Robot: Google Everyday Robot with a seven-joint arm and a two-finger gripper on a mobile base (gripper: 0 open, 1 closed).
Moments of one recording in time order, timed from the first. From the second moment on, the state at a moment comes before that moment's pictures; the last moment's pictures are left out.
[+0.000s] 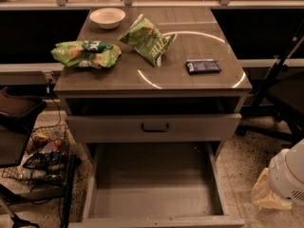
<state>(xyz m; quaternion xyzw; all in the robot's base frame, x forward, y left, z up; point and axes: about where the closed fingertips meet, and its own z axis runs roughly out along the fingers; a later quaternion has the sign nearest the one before) 0.312 -0.263 0.726 -0.58 0.81 0.08 0.06</state>
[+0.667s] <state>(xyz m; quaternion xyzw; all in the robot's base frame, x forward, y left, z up) 0.307 -0.256 0.697 -0.59 0.81 0.06 0.04</state>
